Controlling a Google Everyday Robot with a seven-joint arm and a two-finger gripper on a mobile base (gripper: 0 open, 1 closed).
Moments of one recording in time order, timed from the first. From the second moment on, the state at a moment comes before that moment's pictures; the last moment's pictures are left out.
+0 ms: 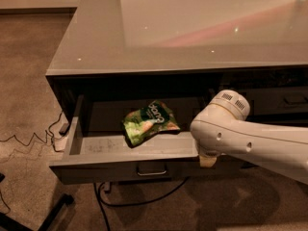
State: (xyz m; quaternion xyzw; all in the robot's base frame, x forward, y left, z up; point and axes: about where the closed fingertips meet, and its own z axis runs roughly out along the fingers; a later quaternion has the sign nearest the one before) arm 0.501 -0.177 0.651 -0.65 0.74 -0.16 0.09
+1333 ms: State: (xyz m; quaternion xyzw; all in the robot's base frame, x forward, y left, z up) arm 0.493 -0.171 0.673 -0.65 0.73 -0.19 0.10
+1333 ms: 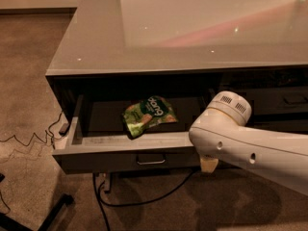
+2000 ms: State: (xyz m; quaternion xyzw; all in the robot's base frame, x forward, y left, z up) arm 0.498 -0.173 0.699 -0.63 0.74 -0.18 0.14
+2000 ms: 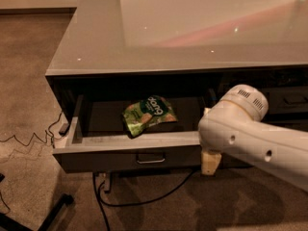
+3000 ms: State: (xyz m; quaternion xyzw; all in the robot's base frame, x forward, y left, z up) arm 0.559 -0.191 0.682 -0.61 0.76 0.04 0.21
